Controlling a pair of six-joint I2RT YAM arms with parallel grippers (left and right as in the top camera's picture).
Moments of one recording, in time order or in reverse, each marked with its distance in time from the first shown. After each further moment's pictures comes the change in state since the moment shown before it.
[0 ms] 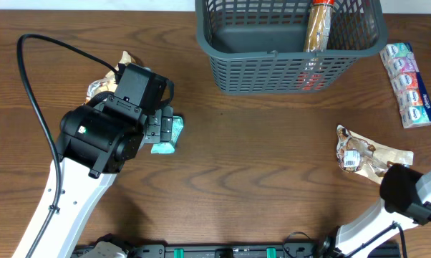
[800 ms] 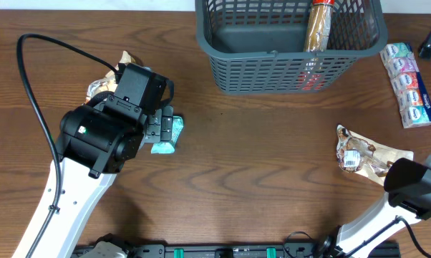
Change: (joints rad) left arm 0.000 0.000 0.000 0.005 0.000 0.000; right arm -0.044 0.048 -0.369 0.055 -0.125 -0.378
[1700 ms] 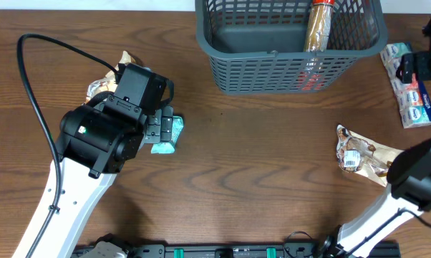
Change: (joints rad) left arm 0.000 0.000 0.000 -0.004 0.000 0.000; right arm -0.027 0.102 -0.342 0.283 -0.053 -0.503
